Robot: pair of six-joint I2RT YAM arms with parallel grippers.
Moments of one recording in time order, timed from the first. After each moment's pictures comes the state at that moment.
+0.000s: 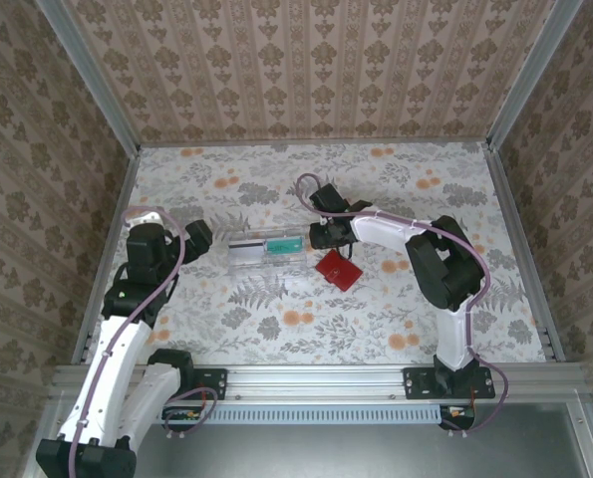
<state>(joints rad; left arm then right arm) -0.19 0.72 0.72 -0.53 -0.07 -0.52 0.58 1.98 1.35 -0.47 0.02 0.41</state>
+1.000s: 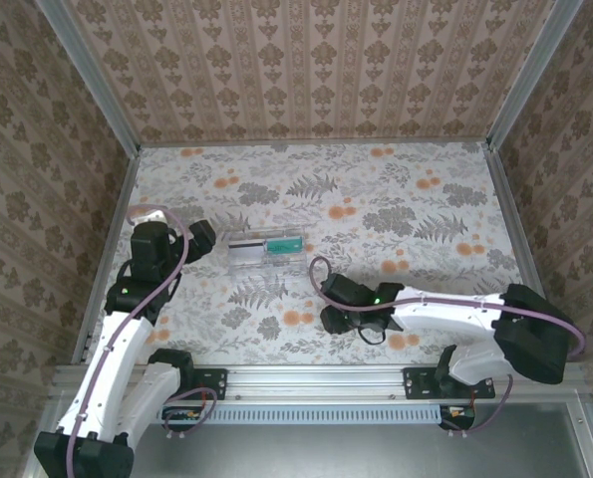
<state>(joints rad) -0.21 0.75 0.72 -0.53 -0.07 -0.52 1.02 1.38 0.69 -0.44 0.08 0.67</state>
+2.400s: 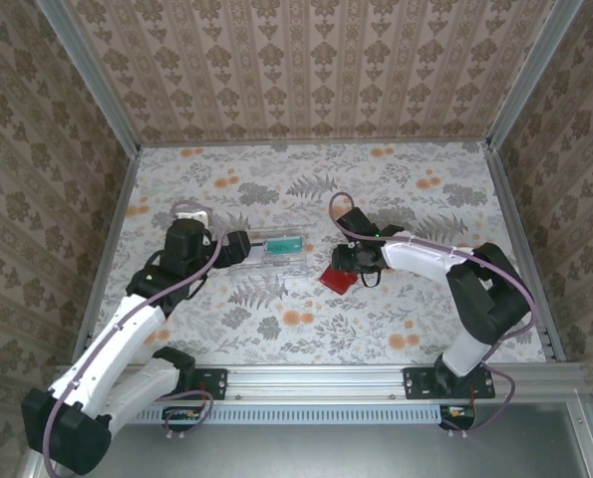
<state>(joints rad) -0.48 0.88 0.73 -0.49 -0.05 -0.50 0.59 1.67 0.99 -0.49 0.05 0.59</state>
